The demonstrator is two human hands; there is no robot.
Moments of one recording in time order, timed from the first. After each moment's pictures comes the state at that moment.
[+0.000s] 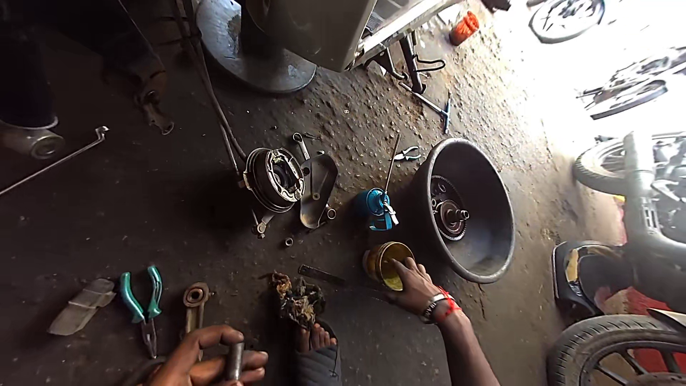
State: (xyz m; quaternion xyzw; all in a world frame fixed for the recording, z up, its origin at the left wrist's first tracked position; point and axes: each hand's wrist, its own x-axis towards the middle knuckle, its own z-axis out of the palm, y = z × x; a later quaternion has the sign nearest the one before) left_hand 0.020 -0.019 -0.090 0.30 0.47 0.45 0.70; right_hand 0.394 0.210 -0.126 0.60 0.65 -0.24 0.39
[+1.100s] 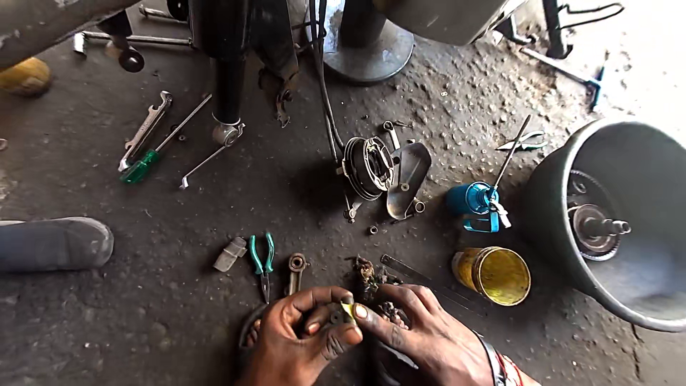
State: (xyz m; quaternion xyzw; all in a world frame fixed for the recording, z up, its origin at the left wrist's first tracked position) left_hand 0.033 -0.017 -0.100 0.24 0.54 0.59 0.54; right_hand 0.244 0.108 -0.092 0.17 0.94 -0.29 -0.04
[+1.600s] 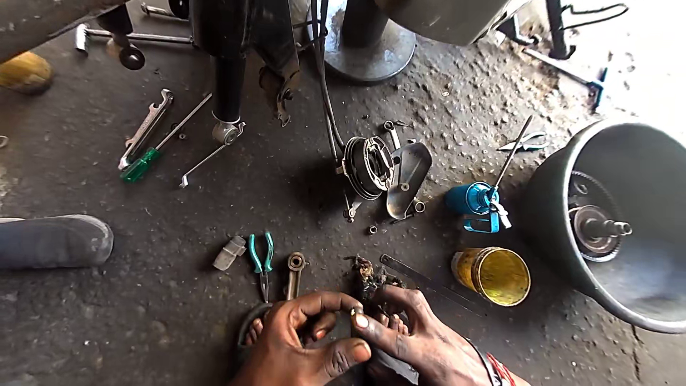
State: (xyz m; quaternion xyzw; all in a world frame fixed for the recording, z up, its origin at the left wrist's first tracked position) left_hand 0.027 -0.016 -0.094 0.29 0.52 0.56 0.59; right_hand 0.245 0.102 -0.088 0.17 0.88 -0.44 -0.06
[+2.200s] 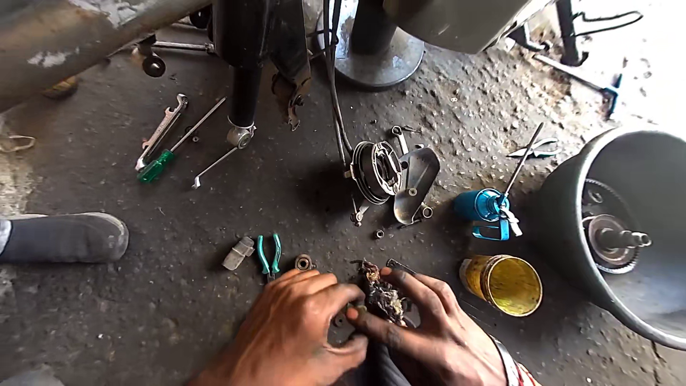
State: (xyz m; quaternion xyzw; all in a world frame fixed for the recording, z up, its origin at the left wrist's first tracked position) left_hand 0.000 0.015 -0.075 0.66 0.66 0.28 0.24; right_hand 0.230 0.114 -0.083 0.18 0.95 -0.24 -0.09
